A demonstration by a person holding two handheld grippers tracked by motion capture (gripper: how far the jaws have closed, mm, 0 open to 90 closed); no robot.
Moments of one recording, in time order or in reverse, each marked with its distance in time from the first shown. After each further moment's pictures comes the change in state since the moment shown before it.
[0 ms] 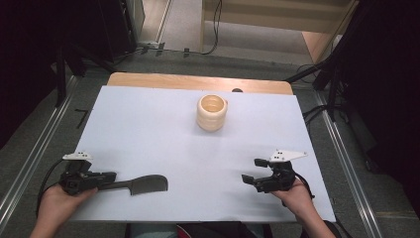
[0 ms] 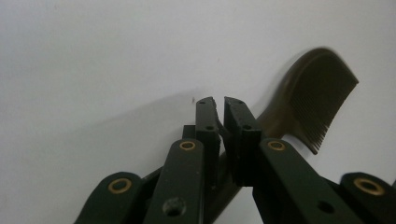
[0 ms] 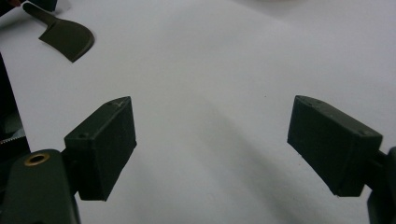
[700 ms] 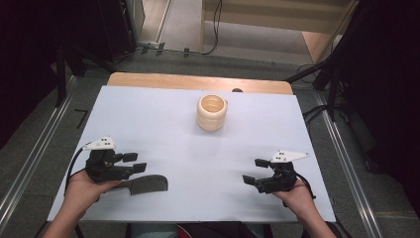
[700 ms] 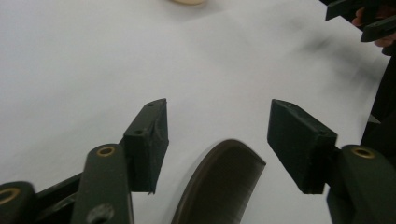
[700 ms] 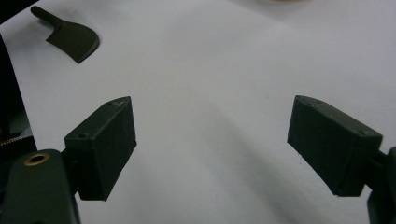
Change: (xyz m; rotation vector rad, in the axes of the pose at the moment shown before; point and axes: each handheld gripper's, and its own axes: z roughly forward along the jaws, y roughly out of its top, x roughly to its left) left arm -0.063 0.052 0.024 -0.142 -0.151 0.218; right arm 0.000 -0.002 -0.004 -0.012 0.016 -0.003
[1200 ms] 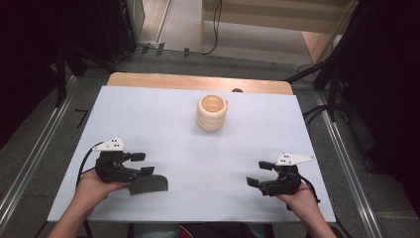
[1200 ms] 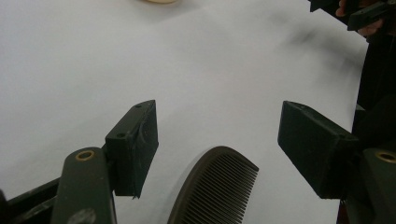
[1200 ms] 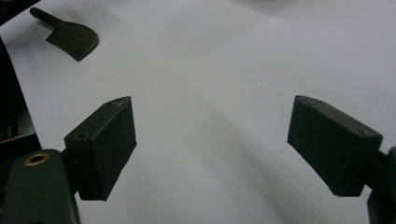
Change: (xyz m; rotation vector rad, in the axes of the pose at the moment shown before) left arm 0.003 -0.003 0.014 0.011 -0.074 0.051; right arm 0.001 -0.008 -0.010 -0.006 -0.015 0.016
